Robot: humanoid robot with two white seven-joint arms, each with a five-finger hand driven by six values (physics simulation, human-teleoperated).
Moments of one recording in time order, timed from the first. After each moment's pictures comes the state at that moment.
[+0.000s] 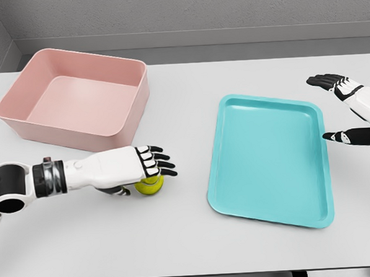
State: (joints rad) left arm -0.50 0.82 -0.82 -1.69 -0.52 -0.61 -0.24; right arm 0.01 -0.60 -0.22 -1.69 0.16 -0.61 0.50
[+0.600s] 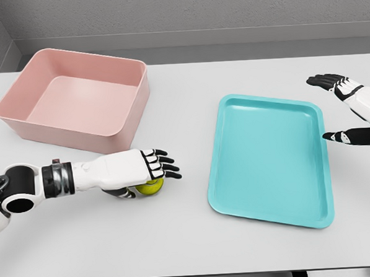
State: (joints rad) left arm -0.51 0.79 -0.85 -1.65 -0.52 -0.61 -0.24; right arm 0.01 -0.60 -0.22 -1.69 0.16 -0.61 0.50
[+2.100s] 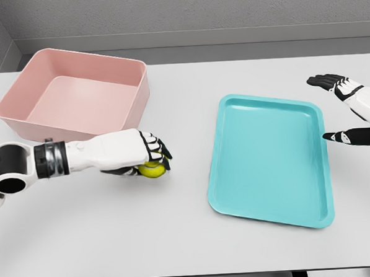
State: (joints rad) left arm -0.61 0.80 -0.84 -1.67 -0.43 -0.61 -0.29; right arm 0.01 -0.60 -0.22 -1.69 0.16 -0.61 0.50
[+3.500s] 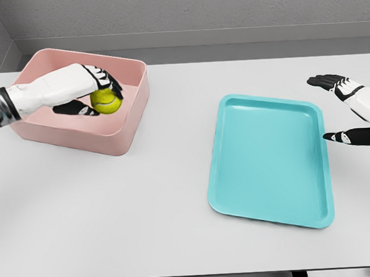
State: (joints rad) left arm -0.74 0.82 -0.70 -1.41 -0.30 -0.61 -0.29; right arm 0.01 -0.60 -0.22 -1.69 0.16 -0.61 0.50
